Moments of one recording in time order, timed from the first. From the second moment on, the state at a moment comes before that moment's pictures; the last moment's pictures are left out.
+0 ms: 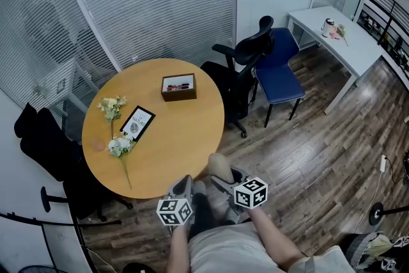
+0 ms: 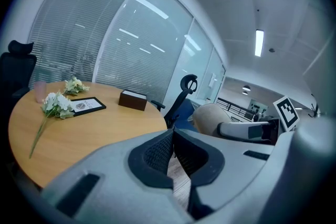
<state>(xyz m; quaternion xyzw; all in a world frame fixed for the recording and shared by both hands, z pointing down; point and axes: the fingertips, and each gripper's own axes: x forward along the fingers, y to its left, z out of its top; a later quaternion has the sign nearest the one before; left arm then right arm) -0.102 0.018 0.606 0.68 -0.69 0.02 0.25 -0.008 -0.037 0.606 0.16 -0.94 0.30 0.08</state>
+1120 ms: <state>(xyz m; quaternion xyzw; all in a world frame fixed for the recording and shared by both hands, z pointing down) -0.100 0.022 0.608 0.68 -0.69 0.02 0.26 -0.003 -0.035 0.605 0.16 -0.94 0.31 0.07</state>
